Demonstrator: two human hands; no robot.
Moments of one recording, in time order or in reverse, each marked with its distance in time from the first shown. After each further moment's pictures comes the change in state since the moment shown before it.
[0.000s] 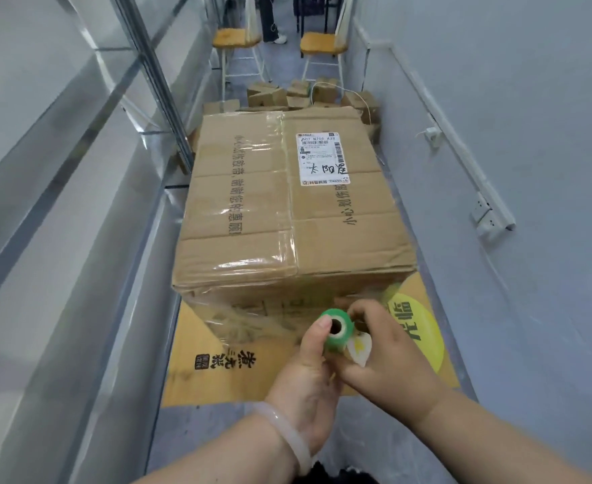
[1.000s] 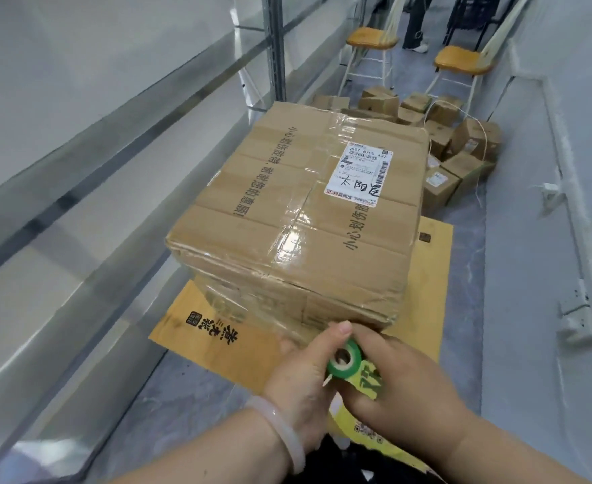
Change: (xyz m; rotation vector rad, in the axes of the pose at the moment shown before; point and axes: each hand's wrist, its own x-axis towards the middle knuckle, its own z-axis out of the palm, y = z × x) left_hand 0.048 -0.044 0.071 -0.155 0.322 0.276; right_hand 0.050 0.060 -0.085 -0.317 -0.399 -0.444
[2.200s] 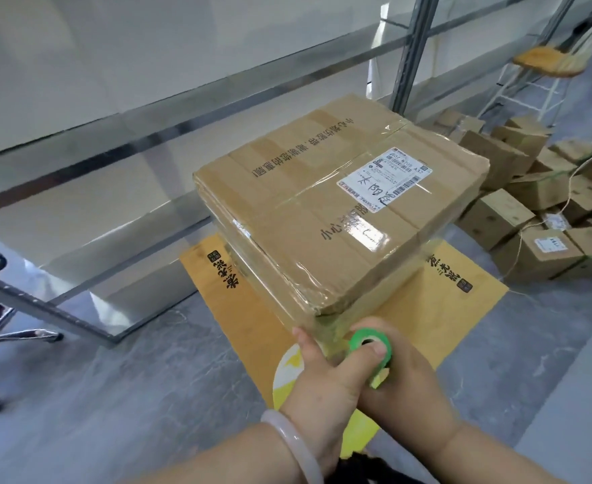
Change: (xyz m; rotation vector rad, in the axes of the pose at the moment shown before) left_hand 0.000 -0.078 0.131 -0.083 0.330 0.229; right_hand 0.014 0.110 -0.059 0.484 -0.201 -0.173
